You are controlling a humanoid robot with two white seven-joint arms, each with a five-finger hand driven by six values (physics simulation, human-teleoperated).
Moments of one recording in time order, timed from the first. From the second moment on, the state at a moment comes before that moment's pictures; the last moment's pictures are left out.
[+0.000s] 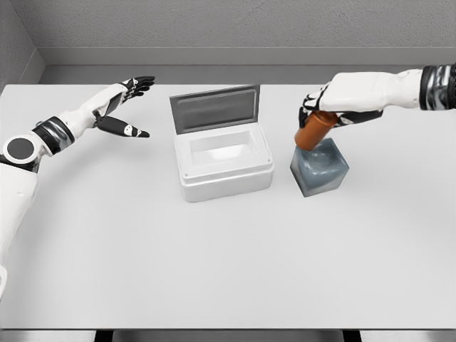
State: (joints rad) left arm -0.76 0.37 -0.38 -0.66 0.12 -0.46 -0.61; right arm -1.42 -0.92 1.55 -1.39 0.08 -0.61 0.31
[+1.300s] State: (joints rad) left arm -0.75 0.37 -0.37 -0.67 0.13 -0.46 -0.61; right arm -1.44 -0.63 1.56 -1.21 0.09 -0.61 0.34
